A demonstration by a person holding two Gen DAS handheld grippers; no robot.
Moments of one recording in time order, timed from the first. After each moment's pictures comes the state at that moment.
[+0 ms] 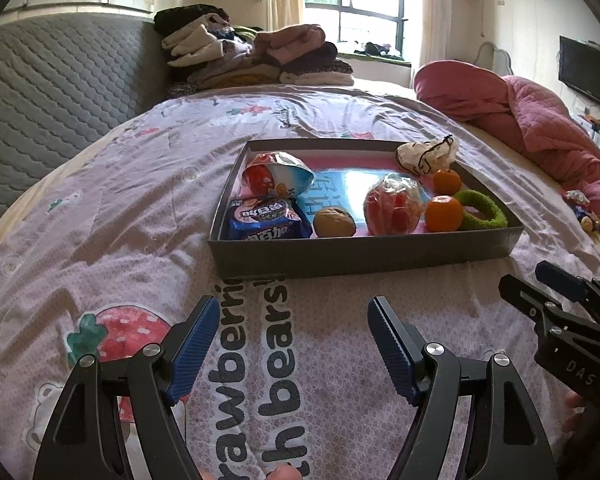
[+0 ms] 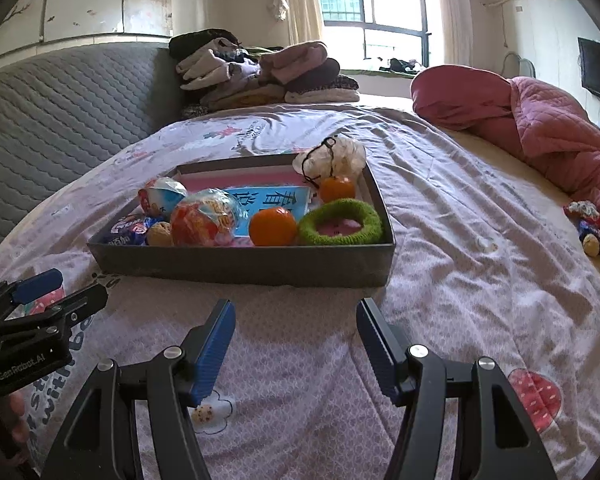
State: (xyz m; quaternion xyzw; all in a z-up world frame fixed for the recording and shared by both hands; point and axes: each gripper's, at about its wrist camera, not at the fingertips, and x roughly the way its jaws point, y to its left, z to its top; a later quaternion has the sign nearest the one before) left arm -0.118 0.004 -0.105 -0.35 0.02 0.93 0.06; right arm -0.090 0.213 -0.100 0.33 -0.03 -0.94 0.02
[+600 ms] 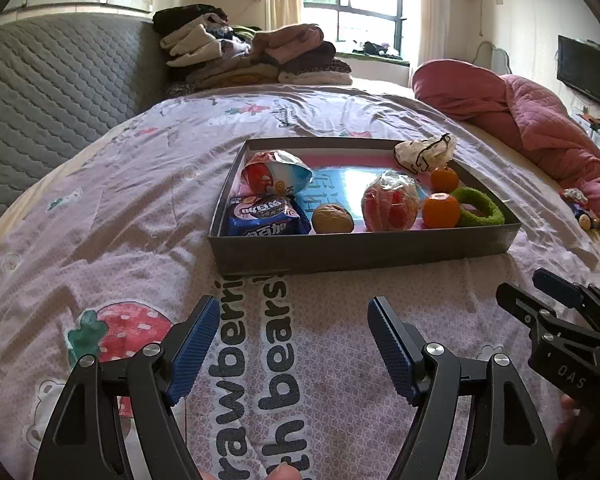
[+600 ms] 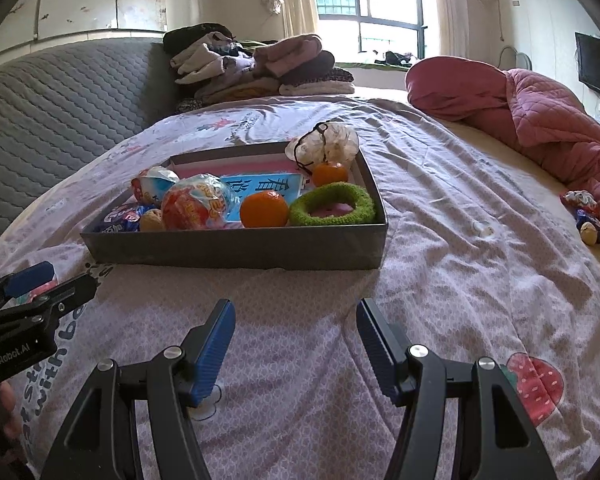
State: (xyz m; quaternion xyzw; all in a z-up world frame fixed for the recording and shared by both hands) left arm -0.114 0.003 -0.105 -0.35 0.02 0.93 0.06; right arm -0.086 0.214 -0.106 0.34 -0.03 -0.94 0.02
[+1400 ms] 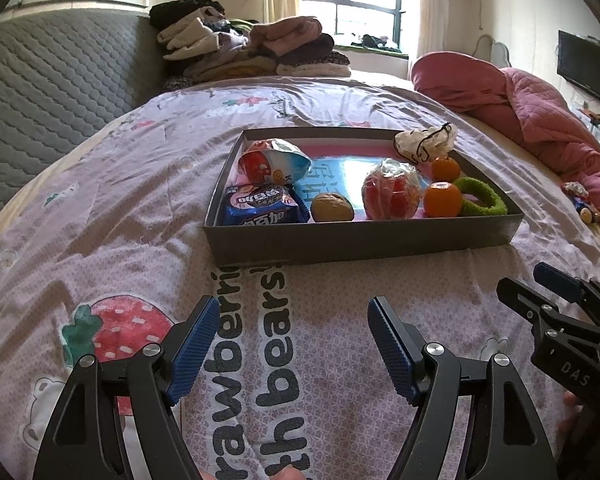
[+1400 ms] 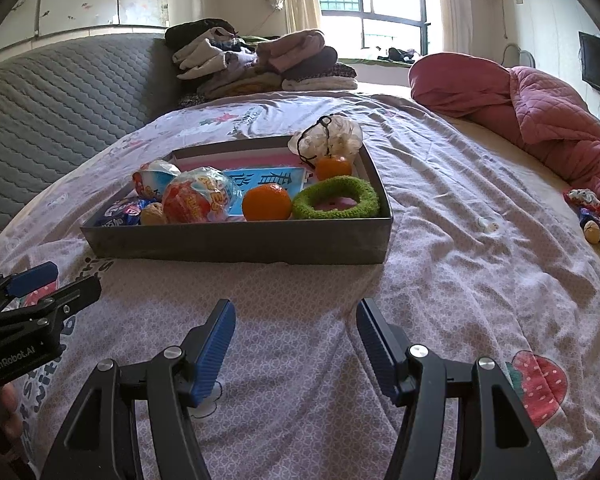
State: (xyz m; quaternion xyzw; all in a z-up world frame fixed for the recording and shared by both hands) left arm -0.117 0.004 -0.112 -0.37 0.02 0.93 0.06; right arm -0.087 0.213 -0.109 0.35 -0.03 -0.94 0.02
